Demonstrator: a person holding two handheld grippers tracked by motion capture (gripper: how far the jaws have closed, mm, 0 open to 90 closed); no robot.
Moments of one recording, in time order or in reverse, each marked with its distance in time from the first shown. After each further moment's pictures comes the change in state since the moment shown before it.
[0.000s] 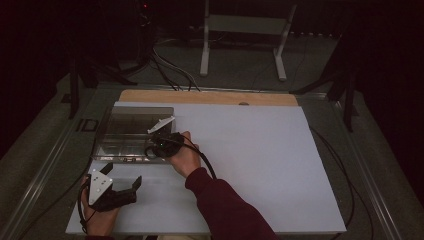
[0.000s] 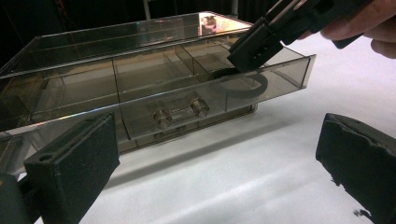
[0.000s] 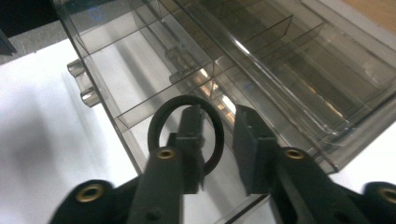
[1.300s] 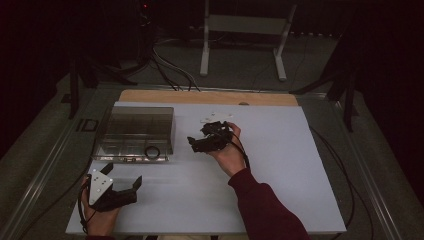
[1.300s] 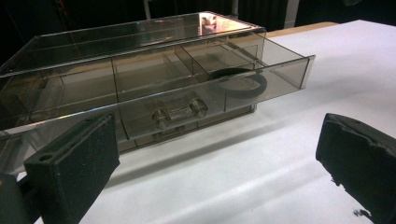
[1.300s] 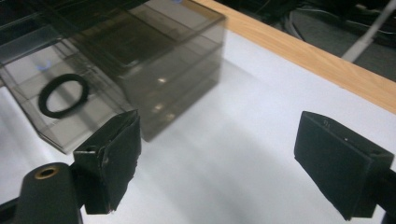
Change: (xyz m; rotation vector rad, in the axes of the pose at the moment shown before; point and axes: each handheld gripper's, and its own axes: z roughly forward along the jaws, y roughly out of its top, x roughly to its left) left arm -0.001 0.000 0.000 0.003 0.000 0.000; right arm -0.072 -0.064 -0.091 -0.173 -0.196 0.145
